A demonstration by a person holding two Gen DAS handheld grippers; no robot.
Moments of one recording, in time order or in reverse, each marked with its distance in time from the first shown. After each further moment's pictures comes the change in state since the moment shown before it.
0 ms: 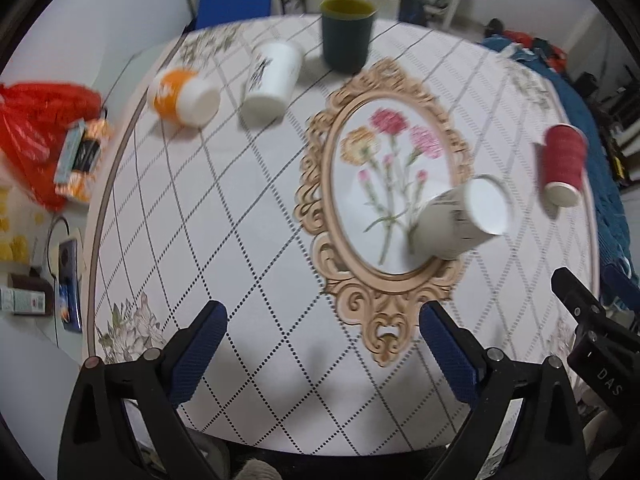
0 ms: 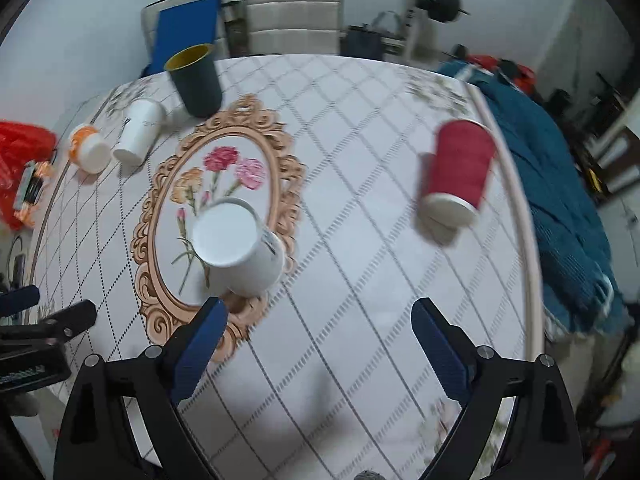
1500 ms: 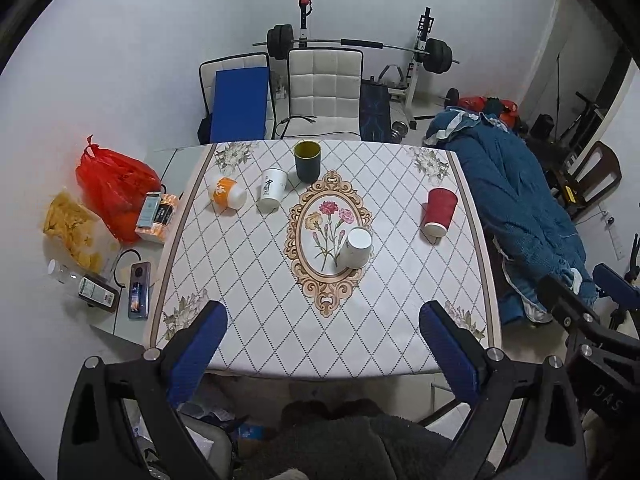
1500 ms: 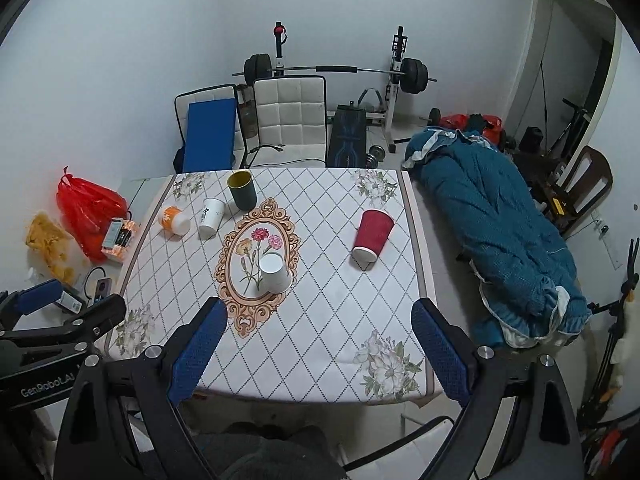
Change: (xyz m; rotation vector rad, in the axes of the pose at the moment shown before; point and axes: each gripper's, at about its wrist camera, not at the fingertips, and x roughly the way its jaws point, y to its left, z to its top) left arm -0.290 -0.041 -0.105 0.014 -0.288 -0.026; right arm -0.372 -0.048 -0.079 0.017 -0.247 0.026
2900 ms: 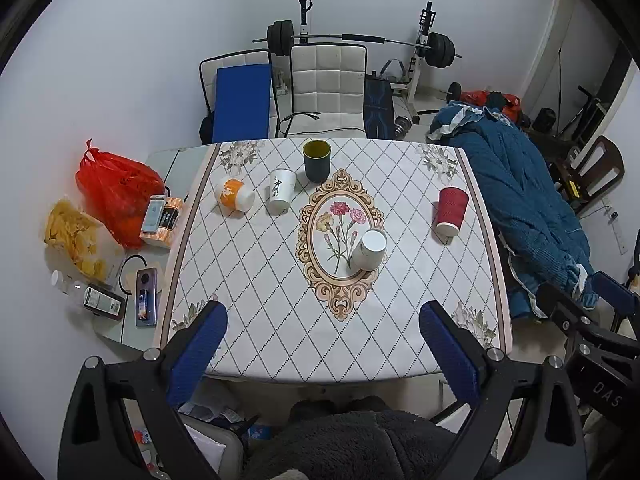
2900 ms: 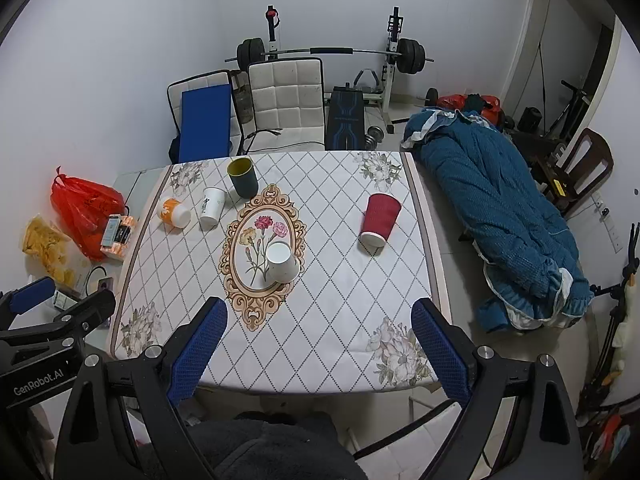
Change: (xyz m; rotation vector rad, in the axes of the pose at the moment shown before) left arm 0.008 0.021 0.004 0.020 0.013 -0.002; right arm 0.030 0.024 0.021 0.027 0.073 0.005
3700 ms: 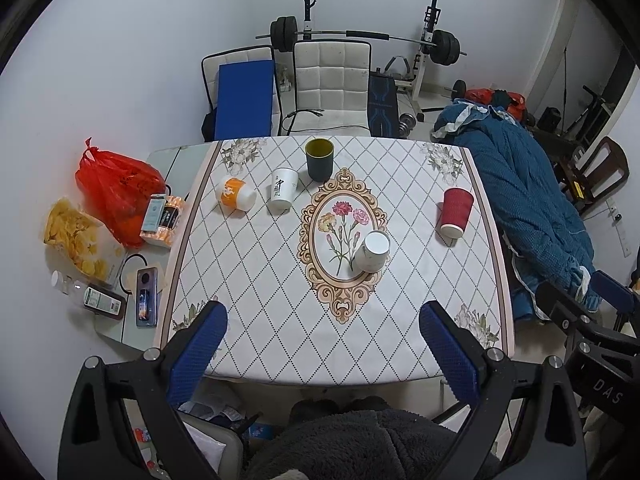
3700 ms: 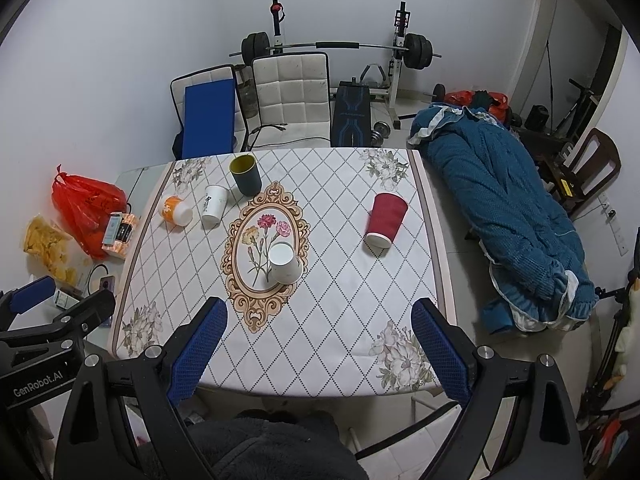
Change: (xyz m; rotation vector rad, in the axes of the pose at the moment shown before) left arm 0.005 0.000 0.009 0.002 0.015 0.007; right arm 0.017 0.000 0.012 0.000 0.016 0.016
